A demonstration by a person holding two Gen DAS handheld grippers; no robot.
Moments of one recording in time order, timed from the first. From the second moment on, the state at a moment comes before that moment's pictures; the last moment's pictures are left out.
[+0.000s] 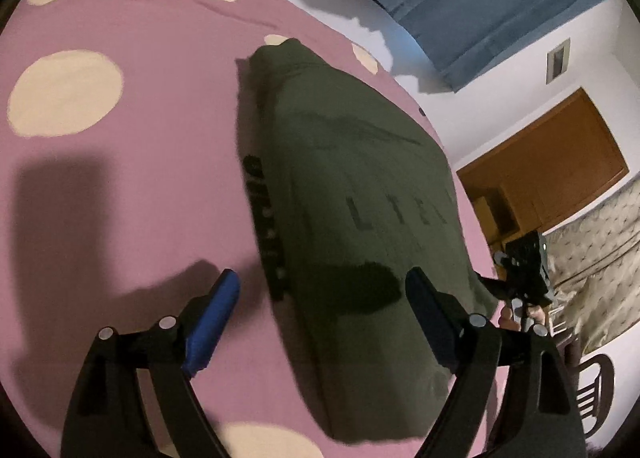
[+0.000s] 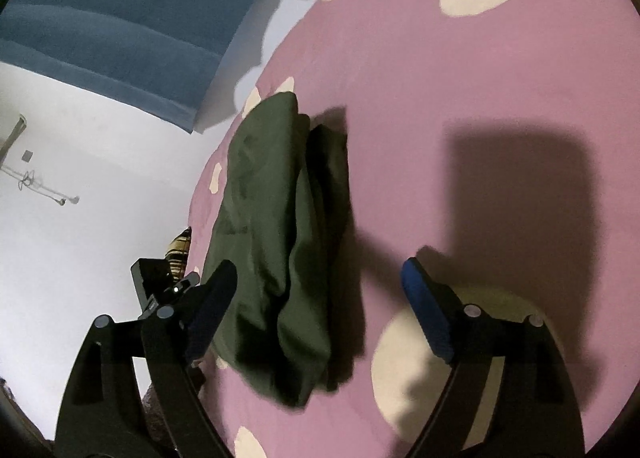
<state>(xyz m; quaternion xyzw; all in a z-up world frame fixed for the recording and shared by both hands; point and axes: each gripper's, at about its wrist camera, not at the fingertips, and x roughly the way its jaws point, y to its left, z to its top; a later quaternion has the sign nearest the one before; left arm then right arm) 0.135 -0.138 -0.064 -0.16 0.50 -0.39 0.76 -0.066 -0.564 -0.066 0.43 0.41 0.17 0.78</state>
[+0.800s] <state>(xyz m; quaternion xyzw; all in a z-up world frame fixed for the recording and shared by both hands) 0.148 -0.179 -0.077 -0.13 0.51 -0.43 0.73 0.029 -0.494 -0.085 0.36 0.47 0.26 0.76</state>
